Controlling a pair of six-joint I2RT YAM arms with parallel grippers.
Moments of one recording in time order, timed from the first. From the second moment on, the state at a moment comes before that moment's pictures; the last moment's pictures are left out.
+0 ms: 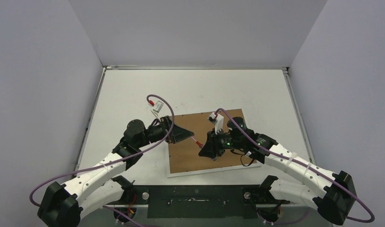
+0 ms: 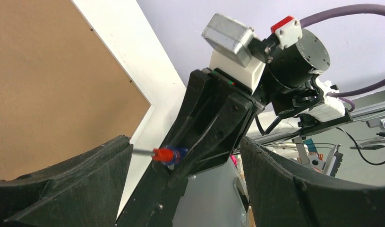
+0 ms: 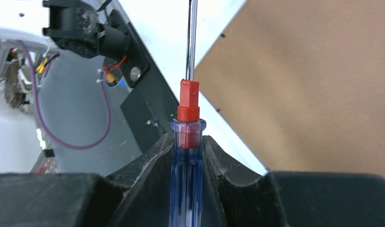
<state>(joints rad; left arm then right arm) -0.63 0.93 0.49 0.44 0.53 -1.03 0.80 1.01 0.72 -0.30 -0.53 0.45</state>
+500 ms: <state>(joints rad) -0.63 0.86 0.48 0.31 0.46 -1.01 0.81 1.00 0.74 -0.28 -0.44 0.46</state>
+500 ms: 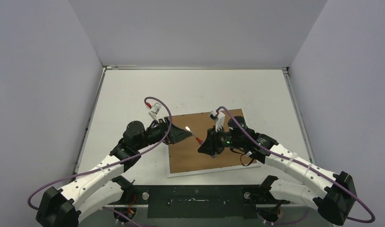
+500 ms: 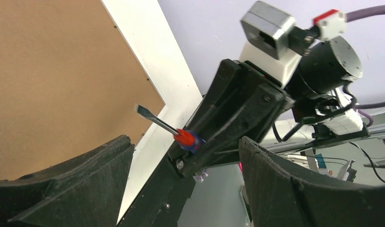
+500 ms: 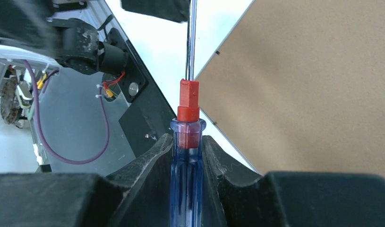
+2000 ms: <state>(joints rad) -0.85 1.02 0.18 1.27 -0.11 -1.15 0.93 1.03 0.30 0.96 -0.06 1.01</state>
